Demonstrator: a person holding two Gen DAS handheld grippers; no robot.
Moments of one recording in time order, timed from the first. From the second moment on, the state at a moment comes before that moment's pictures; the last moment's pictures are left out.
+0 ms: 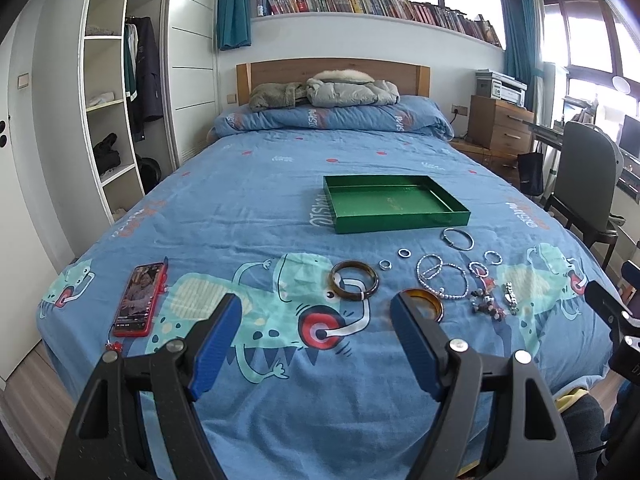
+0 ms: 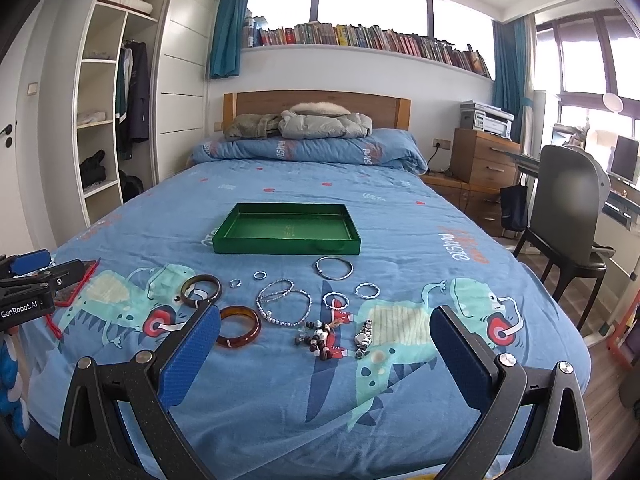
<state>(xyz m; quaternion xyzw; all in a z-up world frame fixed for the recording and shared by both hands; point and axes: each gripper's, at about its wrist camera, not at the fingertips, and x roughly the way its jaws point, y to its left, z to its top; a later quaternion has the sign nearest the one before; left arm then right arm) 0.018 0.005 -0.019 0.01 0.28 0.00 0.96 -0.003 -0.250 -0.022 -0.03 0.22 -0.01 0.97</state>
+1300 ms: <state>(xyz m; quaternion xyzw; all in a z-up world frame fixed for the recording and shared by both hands) 0.030 0.007 -0.022 0.00 0.31 0.00 0.95 0.005 -0.257 -0.039 -0.01 0.25 0.01 0.97</state>
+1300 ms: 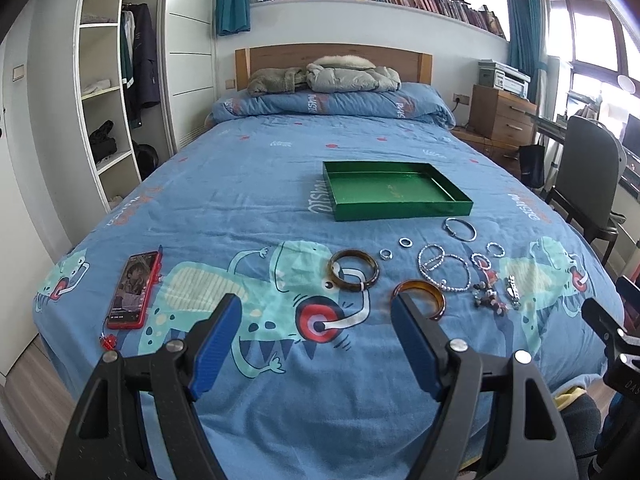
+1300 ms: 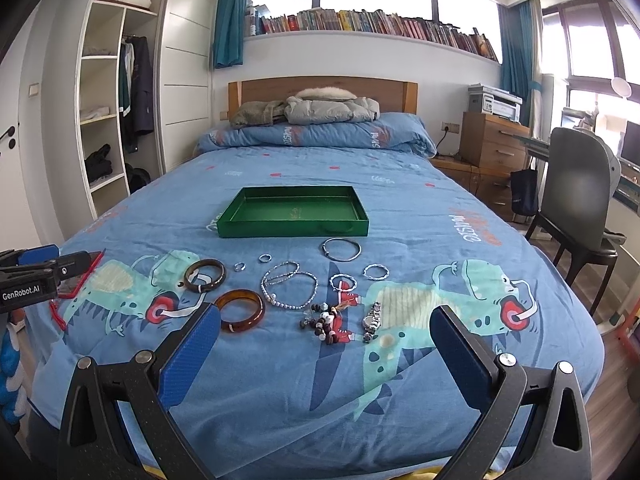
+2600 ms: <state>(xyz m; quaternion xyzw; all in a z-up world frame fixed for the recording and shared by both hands) 0.135 -0.045 -0.111 -0.06 0.42 -0.09 0.90 0.109 -0.278 -0.127 0.03 0.37 0.12 0.92</state>
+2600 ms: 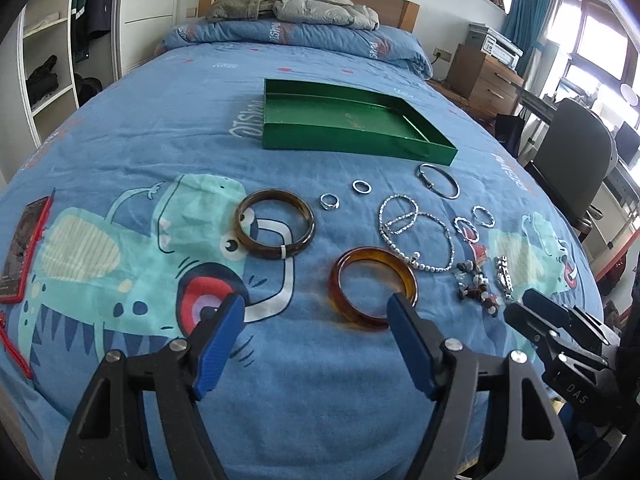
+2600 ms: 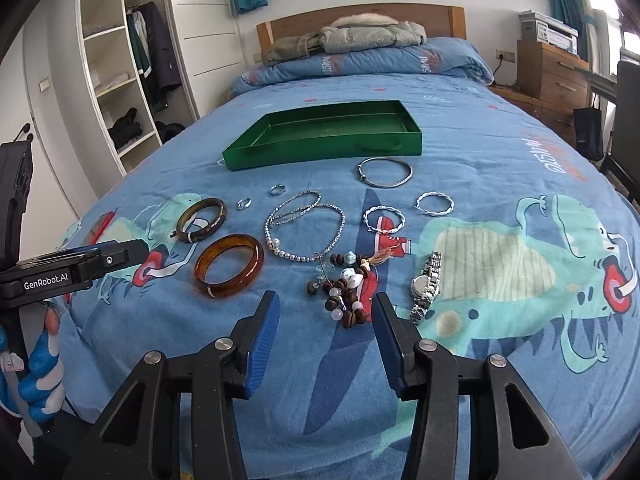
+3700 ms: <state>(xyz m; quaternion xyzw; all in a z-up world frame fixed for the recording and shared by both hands) 0.181 -0.098 -0.164 0.02 0.47 -0.09 0.88 0.165 -0.277 -0.169 0.01 0.43 0.13 0.89</state>
